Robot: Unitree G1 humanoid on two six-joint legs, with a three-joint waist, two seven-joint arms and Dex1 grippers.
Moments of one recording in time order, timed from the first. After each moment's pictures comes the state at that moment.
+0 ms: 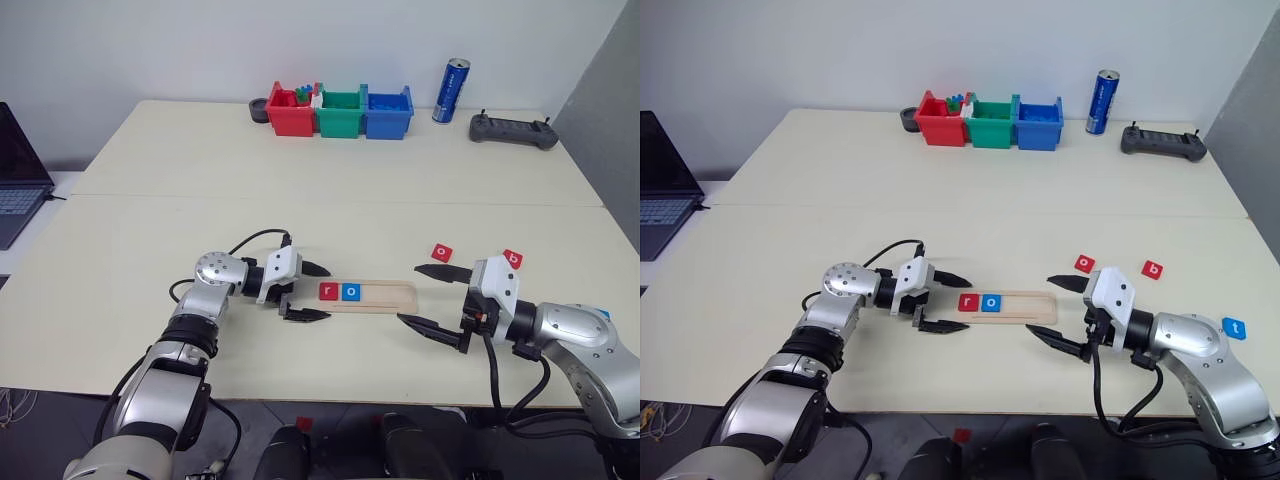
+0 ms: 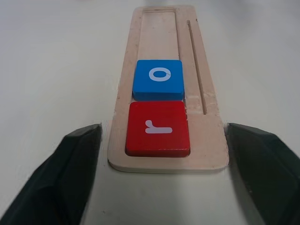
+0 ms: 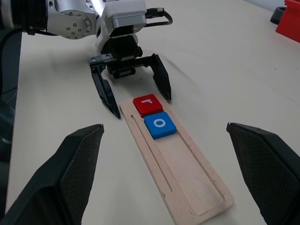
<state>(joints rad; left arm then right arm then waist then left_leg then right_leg) -0.72 0.42 -0.14 0.83 -0.05 -0.33 -1.45 -0.07 -0.69 -0.01 -0.50 0.44 0.40 0.87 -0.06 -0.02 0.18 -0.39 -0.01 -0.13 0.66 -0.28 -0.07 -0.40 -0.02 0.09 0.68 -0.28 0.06</state>
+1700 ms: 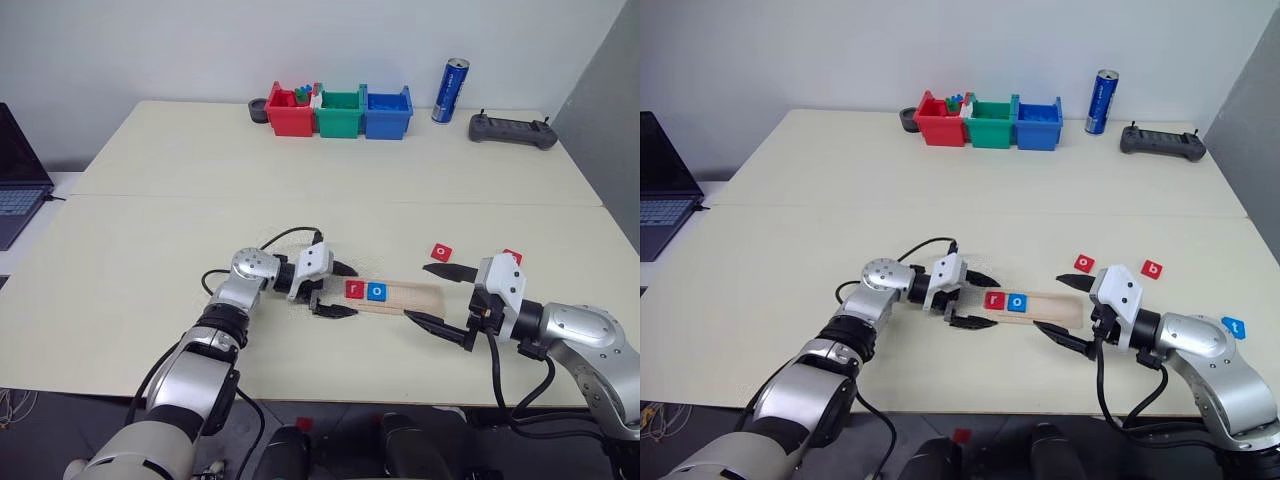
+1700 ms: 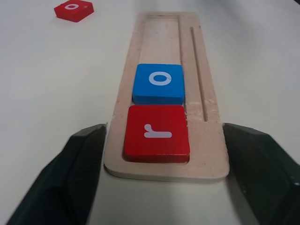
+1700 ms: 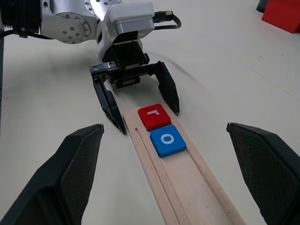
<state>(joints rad) -0.81 0.30 -0.19 0.94 -0.01 -0.34 -1.40 -0.06 -0.71 -0.04 -0.50 0.45 0.43 0.84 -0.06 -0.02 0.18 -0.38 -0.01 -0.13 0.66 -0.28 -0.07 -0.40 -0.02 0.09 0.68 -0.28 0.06</state>
